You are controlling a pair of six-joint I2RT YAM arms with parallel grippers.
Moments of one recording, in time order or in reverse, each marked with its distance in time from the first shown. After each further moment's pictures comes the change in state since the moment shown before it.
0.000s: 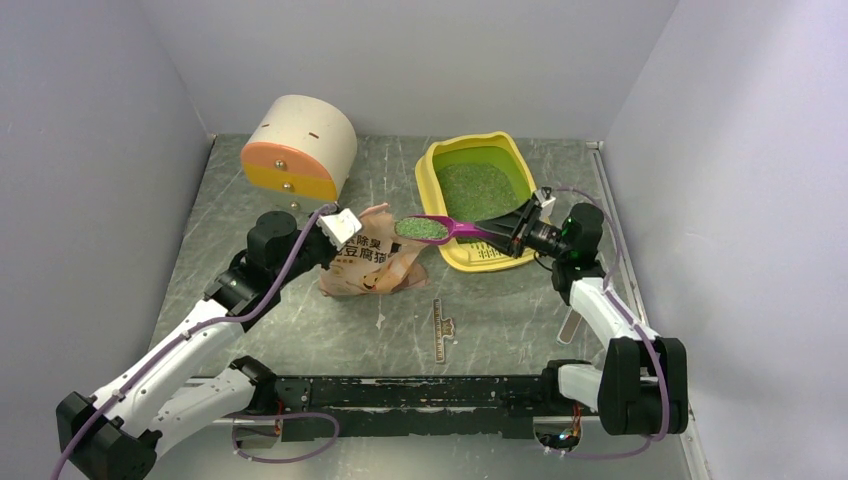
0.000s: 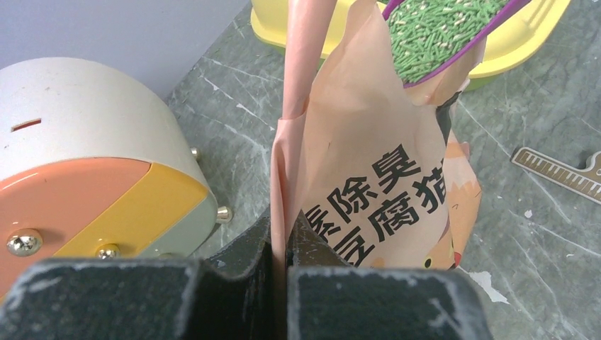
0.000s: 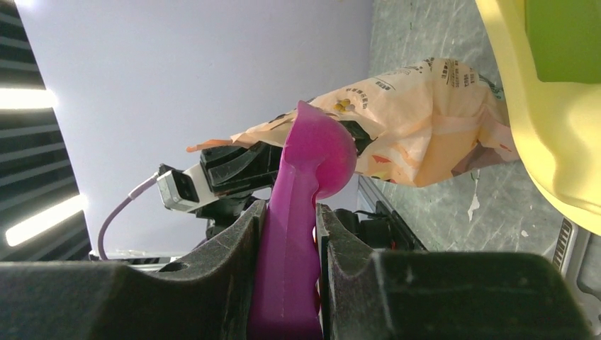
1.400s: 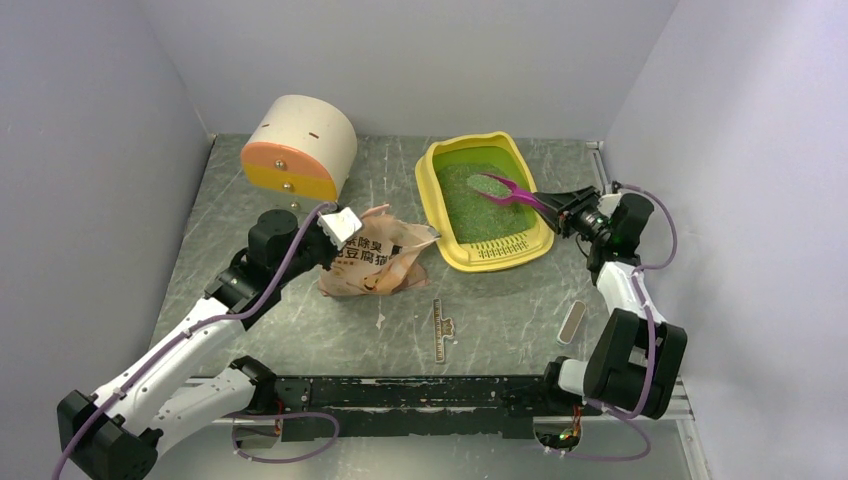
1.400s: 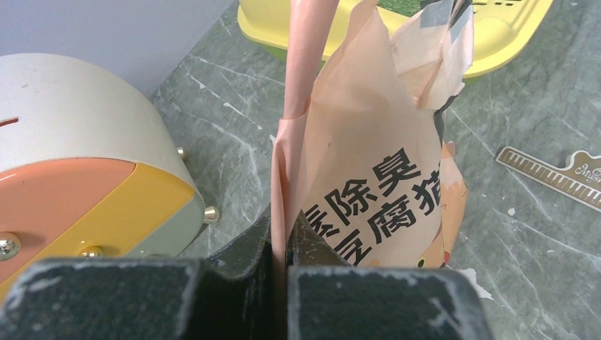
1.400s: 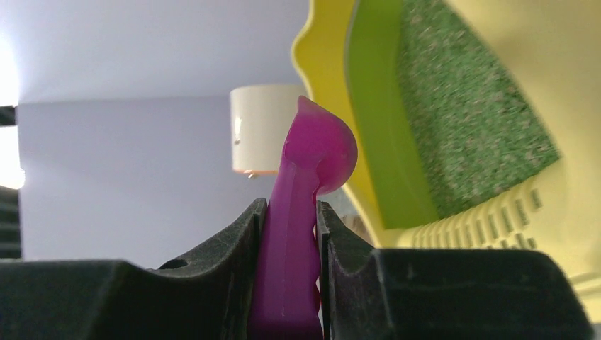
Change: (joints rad) left arm 0.000 0.014 0.008 -0.011 0.023 -0.027; right arm -0.349 0.093 0.129 -0.153 0.132 -0.155
